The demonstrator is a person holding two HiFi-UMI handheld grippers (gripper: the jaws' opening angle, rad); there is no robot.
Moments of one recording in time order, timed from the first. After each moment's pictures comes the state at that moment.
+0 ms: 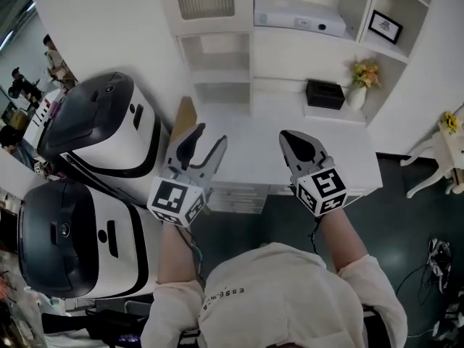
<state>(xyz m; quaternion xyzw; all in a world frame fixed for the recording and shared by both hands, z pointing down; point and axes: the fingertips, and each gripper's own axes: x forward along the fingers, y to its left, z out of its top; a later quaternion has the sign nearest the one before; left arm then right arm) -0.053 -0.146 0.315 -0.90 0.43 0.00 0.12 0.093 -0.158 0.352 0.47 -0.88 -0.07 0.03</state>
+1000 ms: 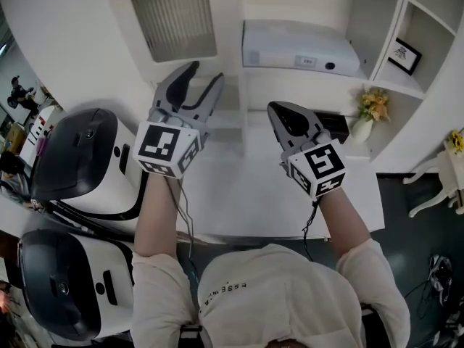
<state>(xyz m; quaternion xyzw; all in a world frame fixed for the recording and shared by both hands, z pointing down) 0.004 -0.412 0.166 -0.87 0.42 0.04 0.24 0.110 -0.388 0.248 0.46 -0.88 -0.15 0.00</state>
